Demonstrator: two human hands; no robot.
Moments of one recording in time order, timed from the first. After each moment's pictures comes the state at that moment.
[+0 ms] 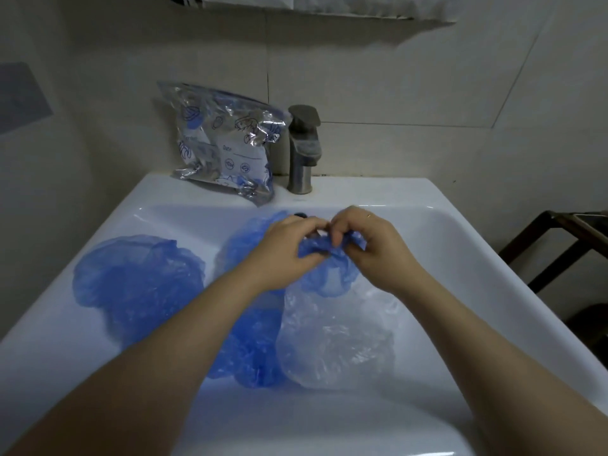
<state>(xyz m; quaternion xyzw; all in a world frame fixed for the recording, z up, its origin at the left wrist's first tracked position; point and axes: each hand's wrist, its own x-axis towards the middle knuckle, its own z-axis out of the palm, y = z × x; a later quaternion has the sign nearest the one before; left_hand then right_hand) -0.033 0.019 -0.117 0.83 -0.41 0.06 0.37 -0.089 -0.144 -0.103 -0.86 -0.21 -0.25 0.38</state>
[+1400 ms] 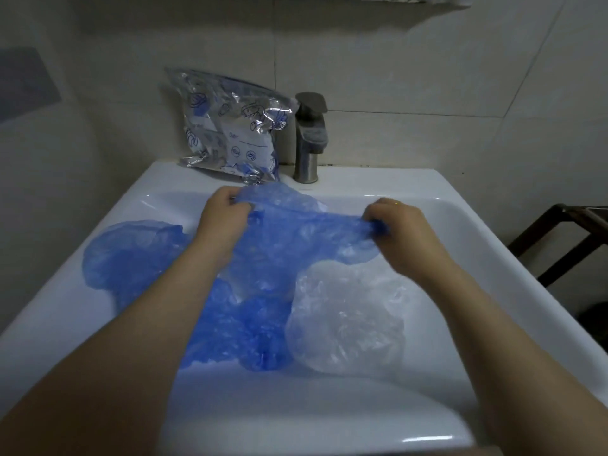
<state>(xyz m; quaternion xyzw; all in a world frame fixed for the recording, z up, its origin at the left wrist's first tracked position) 0.003 0.060 -0.113 0.78 0.02 0.04 0.62 -0.101 -0.157 -0.091 -0.95 -0.07 -0.22 0.23</state>
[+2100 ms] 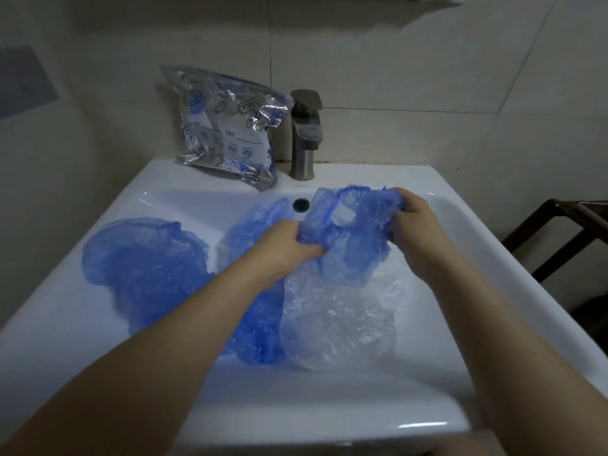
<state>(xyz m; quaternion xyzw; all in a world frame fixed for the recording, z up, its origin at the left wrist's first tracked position) -0.058 0.013 -0.116 0.84 -0.18 -0.11 0.50 -0.101 -0.164 -0.094 -0.77 0.10 -0.17 0.61</state>
